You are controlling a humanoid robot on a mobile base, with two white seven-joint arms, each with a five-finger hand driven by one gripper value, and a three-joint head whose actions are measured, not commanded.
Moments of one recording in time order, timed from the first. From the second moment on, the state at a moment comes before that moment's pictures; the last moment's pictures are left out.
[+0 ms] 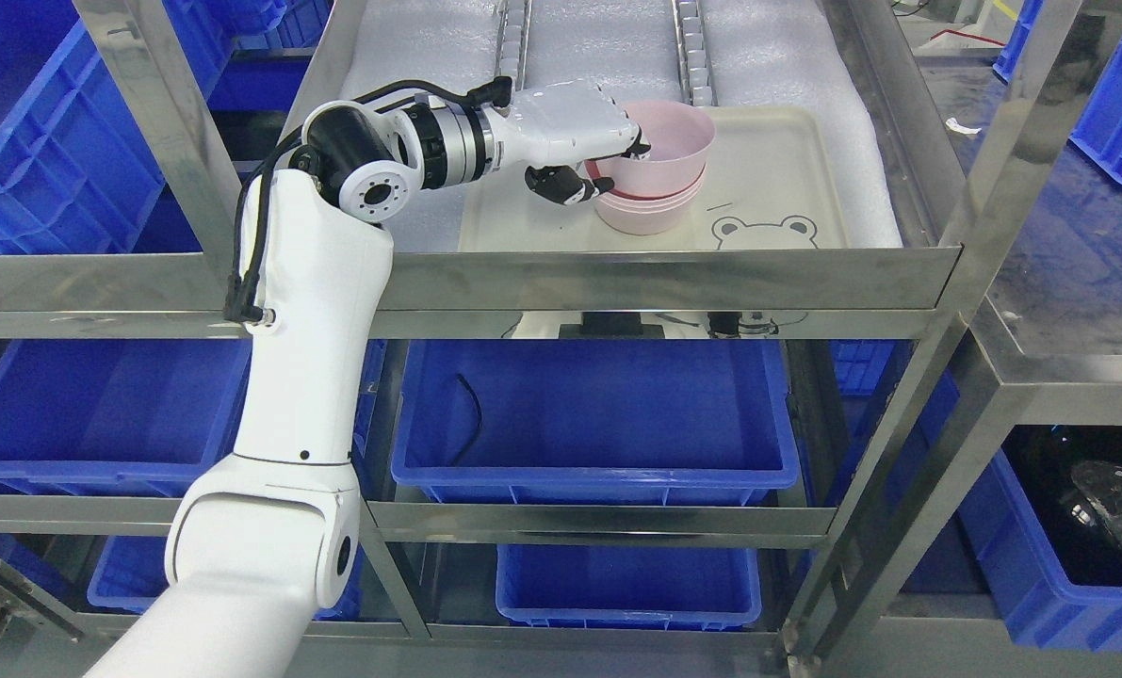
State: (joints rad) left arm -0.95 0.00 -0.08 -1.18 -1.05 -0.79 -0.88; right arm 0.00 0.00 0.05 0.00 0.05 -0.08 -0.02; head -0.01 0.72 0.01
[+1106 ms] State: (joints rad) left arm -0.92 0.00 -0.03 -1.18 -0.61 -0.79 -0.78; right arm 0.00 0.00 0.05 0.00 0.05 -0.08 -0.02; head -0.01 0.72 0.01
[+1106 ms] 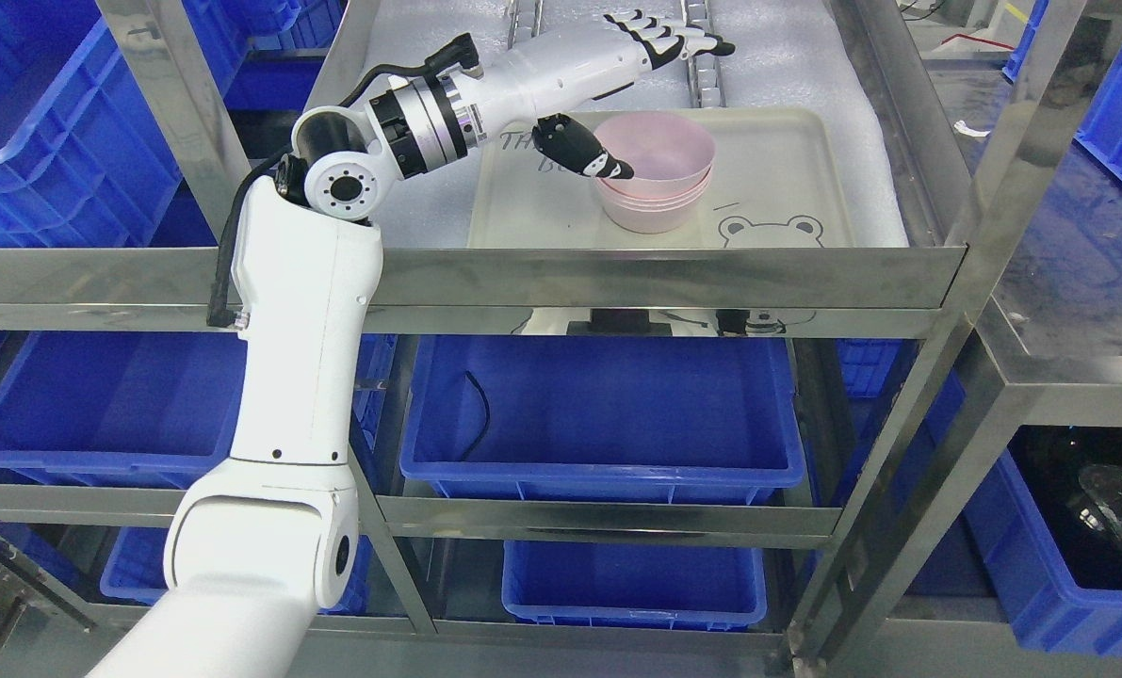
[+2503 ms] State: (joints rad) left arm 0.09 0.00 -0.17 -1.29 -0.16 -0.71 -0.18; right arm 0.00 0.00 0.05 0.00 0.05 -0.08 -0.02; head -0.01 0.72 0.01
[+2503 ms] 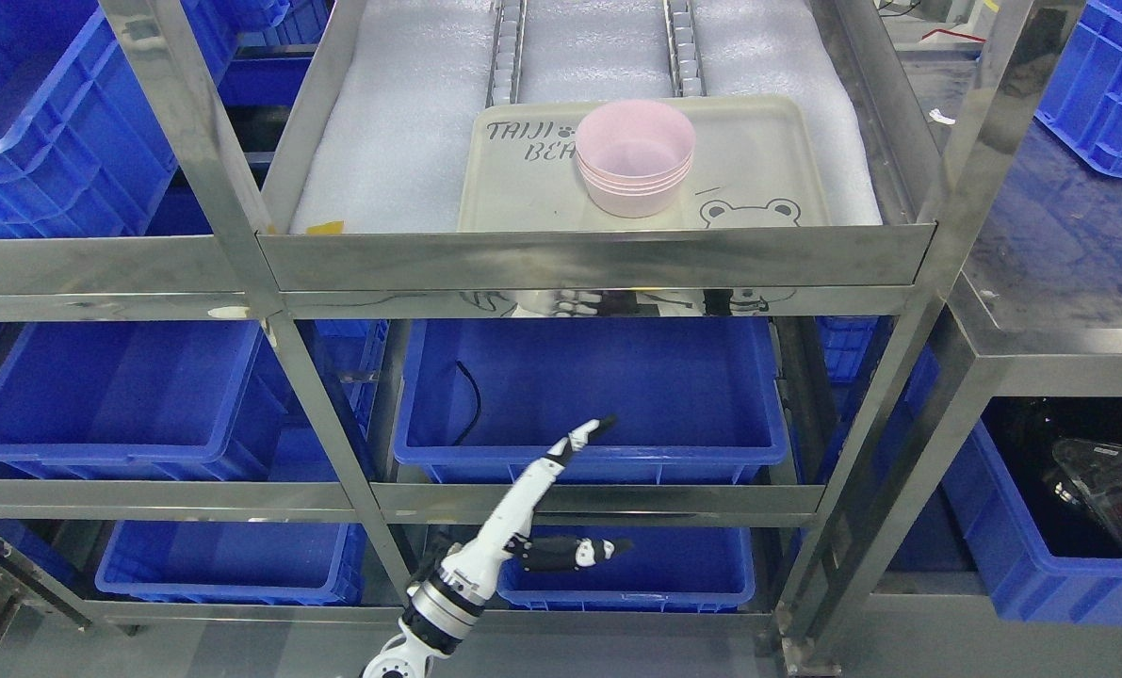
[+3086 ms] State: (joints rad) left arm 0.17 0.00 -0.09 -1.44 0.05 -0.36 -0.07; right arm 0.00 0.00 0.05 0.00 0.05 -0.08 -0.02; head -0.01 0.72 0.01
